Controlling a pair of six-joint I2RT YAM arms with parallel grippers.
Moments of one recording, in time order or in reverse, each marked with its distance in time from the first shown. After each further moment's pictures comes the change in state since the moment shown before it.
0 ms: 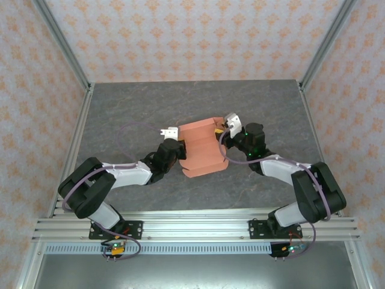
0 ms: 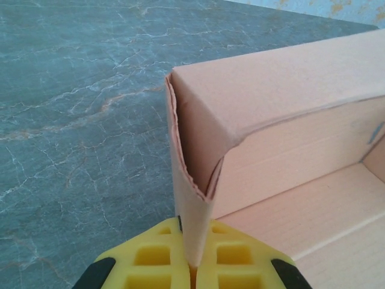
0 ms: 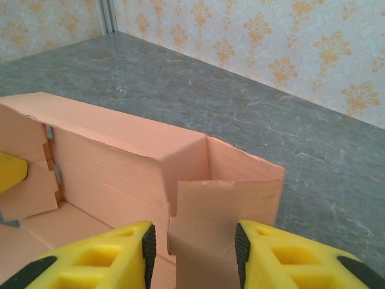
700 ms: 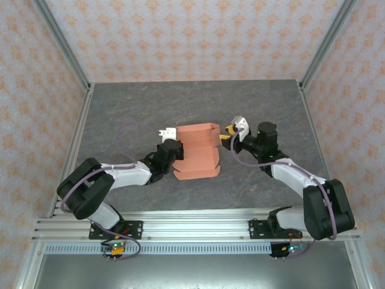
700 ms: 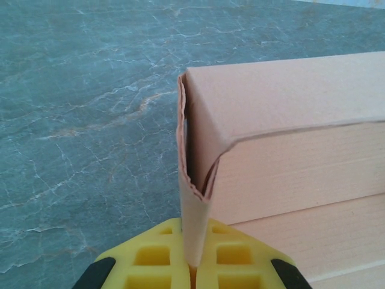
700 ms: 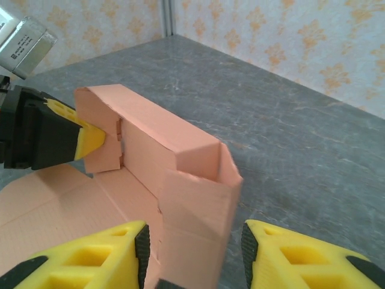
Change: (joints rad) left arm 0.000 -0.016 -0.001 -0.061 -0.098 0.031; right arm -0.121 -0.164 -0.027 -0.174 -0.294 -0.055
